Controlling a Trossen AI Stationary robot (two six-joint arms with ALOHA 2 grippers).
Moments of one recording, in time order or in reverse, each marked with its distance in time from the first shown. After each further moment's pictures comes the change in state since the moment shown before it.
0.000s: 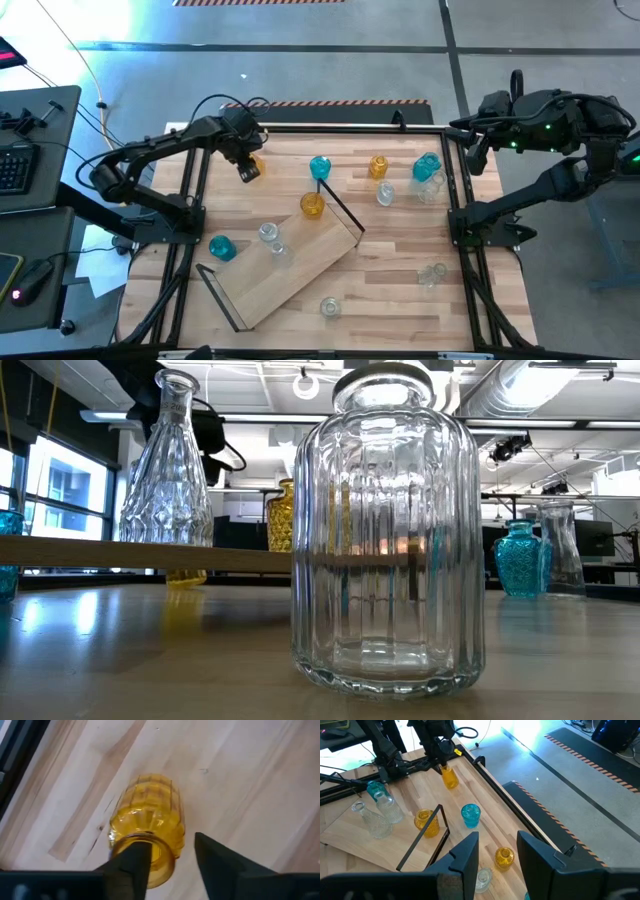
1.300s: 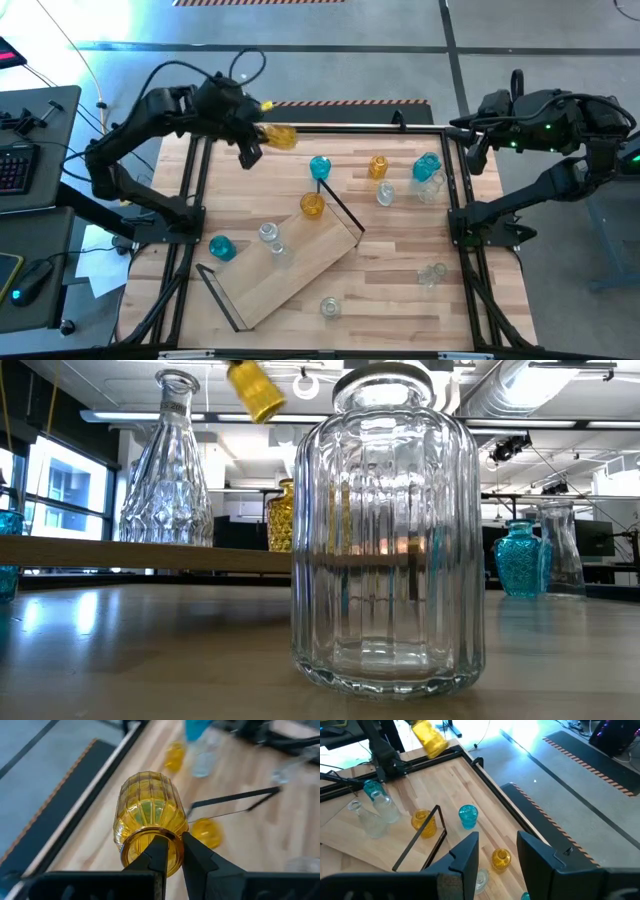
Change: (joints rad) left arm -0.428 -0.011 0.888 -0.395 -0.052 -0.326; right arm 0.000 0.000 0.000 0.004 0.014 -0.023
